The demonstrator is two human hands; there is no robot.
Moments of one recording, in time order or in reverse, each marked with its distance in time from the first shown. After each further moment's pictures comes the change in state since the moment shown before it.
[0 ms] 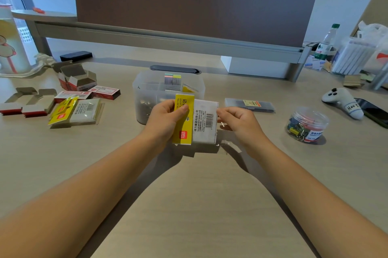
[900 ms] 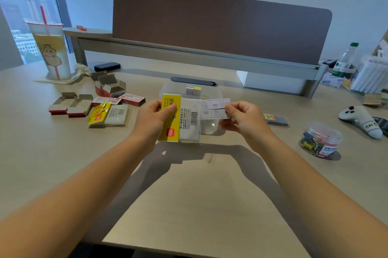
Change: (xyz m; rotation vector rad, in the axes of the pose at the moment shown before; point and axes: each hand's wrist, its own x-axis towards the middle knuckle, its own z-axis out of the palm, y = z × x) left_hand -0.021 0.023 -0.050 0.036 0.204 0.097; right_hand 0.010 -0.033 0.014 0.112 -0.007 0.013
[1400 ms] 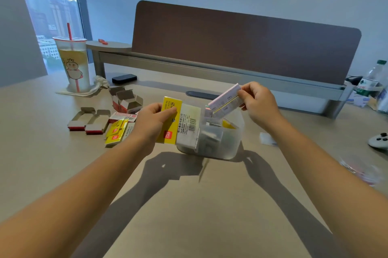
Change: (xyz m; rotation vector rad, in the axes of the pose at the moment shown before) left_hand 0.037 0.028 -0.034 0.049 0.060 -0.049; right_hand 0.078 -0.042 0.012 -0.480 0.124 -0.333
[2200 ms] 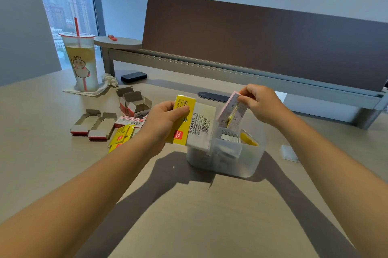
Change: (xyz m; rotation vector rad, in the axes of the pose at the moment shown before) left_hand 0.038 0.000 -0.003 -0.018 -0.065 -0.059; right_hand 0.056 0.010 0.027 -0.218 -0.273 -0.085
